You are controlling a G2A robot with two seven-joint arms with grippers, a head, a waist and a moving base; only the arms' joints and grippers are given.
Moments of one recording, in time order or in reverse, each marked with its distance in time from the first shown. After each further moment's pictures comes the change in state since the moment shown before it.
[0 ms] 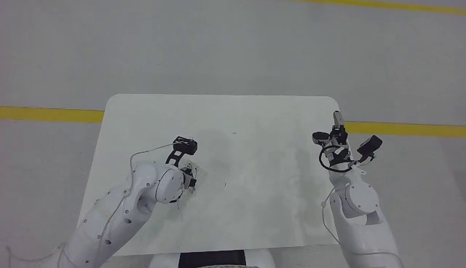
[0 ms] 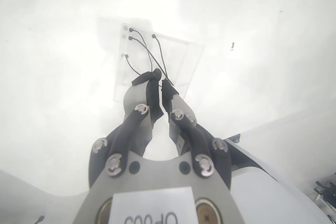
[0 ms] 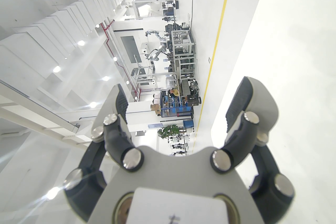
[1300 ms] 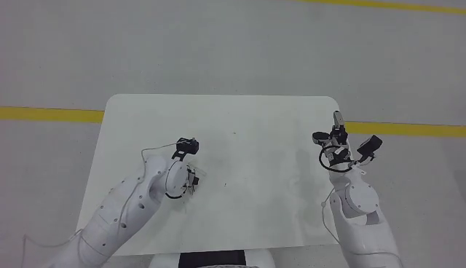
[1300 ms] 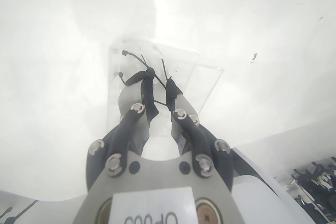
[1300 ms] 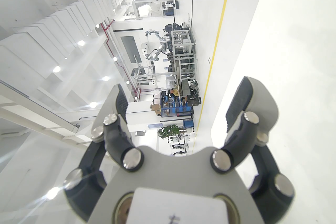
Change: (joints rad) left arm -0.075 -0.073 0.022 0.200 -0.027 0.000 0.005; right arm 0.000 0.000 0.000 0.000 0.000 0.000 0.000
